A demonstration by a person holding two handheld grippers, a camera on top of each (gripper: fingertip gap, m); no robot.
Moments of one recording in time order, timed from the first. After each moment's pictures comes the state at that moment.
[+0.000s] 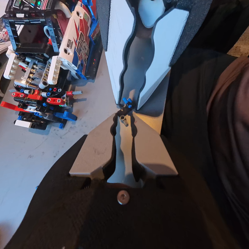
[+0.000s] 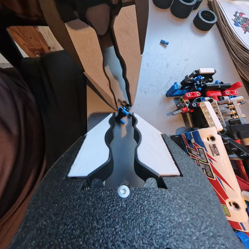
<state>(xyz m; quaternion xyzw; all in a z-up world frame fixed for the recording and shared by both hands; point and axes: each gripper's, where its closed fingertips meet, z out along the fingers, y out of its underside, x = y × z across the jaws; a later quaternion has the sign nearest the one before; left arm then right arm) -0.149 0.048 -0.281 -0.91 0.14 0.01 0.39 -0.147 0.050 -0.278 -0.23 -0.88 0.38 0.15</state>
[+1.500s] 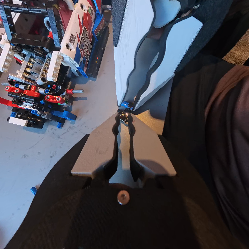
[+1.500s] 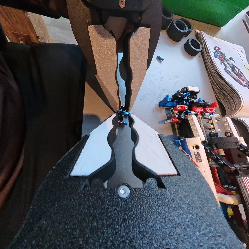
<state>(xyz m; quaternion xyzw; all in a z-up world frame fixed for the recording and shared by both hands) -0.151 0.052 -0.282 -0.92 0.11 -0.01 0.38 -0.152 0.049 -0.271 -0.17 -0.88 0.37 0.23</state>
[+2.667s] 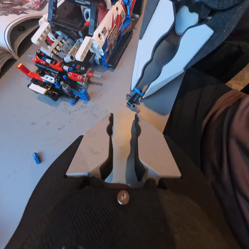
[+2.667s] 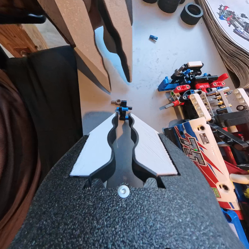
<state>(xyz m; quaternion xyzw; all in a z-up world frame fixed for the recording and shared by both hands) -0.168 0.032 -0.271 -0.91 0.01 -0.01 0.42 -0.151 0.061 -0.276 -0.26 -0.88 0.36 0.18</state>
